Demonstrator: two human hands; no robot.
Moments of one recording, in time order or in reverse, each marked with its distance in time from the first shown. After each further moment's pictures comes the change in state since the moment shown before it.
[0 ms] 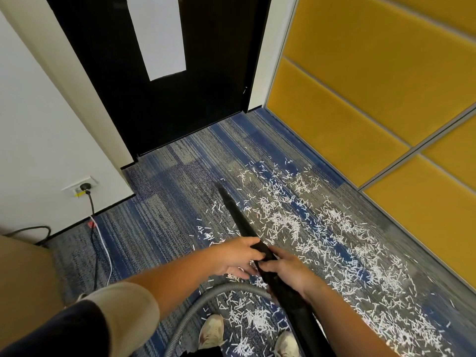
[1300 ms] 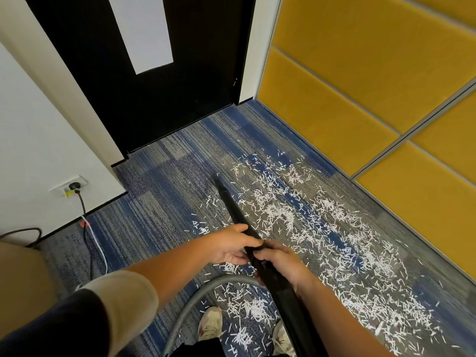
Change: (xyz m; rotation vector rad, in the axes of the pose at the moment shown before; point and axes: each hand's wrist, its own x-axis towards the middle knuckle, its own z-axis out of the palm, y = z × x) left_hand 0.017 0.000 -0.003 -0.176 0.024 -0.025; right_hand 0.001 0.008 0.006 0.357 0.057 0.031
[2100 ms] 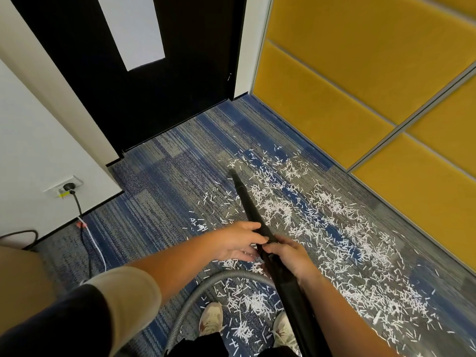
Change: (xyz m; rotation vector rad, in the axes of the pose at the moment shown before) left_hand -0.001 0.008 0.017 0.062 -0.085 0.024; right_hand 0.000 0.001 -0.014 0.127 0.151 -0.027
